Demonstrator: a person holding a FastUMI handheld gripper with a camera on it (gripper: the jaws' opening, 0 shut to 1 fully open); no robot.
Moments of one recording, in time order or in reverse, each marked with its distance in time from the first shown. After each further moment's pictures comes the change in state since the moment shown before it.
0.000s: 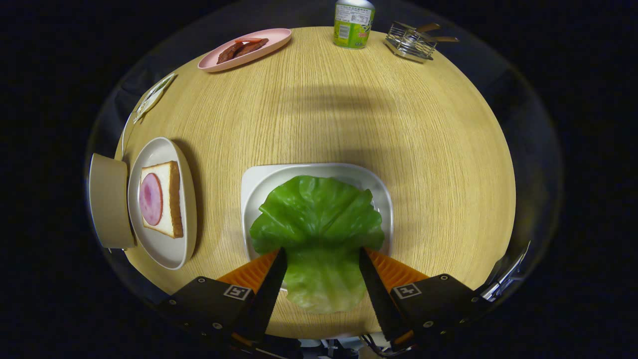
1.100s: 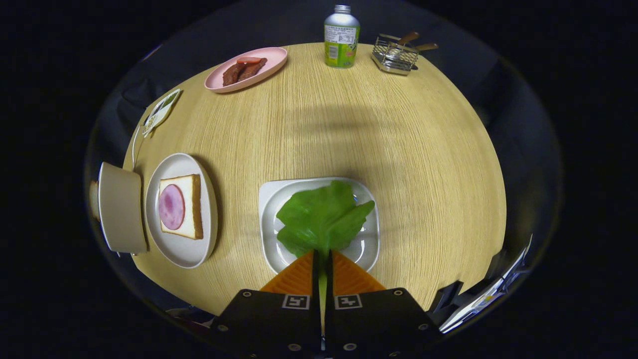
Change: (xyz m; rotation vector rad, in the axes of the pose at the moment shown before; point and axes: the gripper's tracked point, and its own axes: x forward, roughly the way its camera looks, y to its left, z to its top) arm -0.046 0.001 0.008 0.040 -0.089 0.016
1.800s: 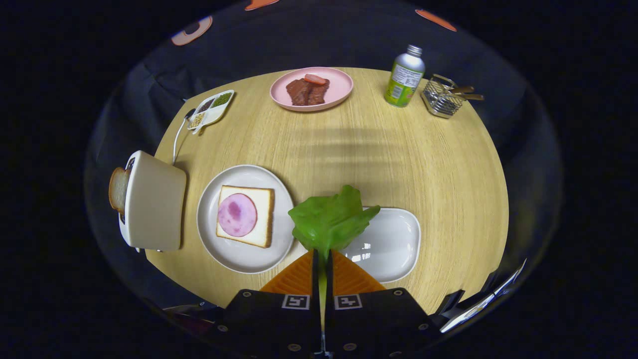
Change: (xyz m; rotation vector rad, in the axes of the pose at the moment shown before) arm -0.054 0.100 0.032 -0.135 -0.087 0.109
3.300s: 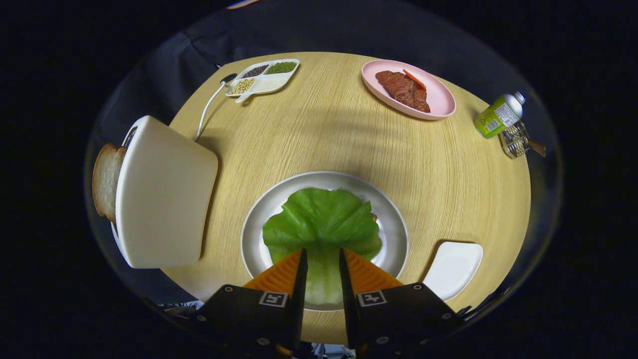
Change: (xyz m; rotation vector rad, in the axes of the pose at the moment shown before) arm 0.065 0.127 0.020 -0.172 0.074 0.028
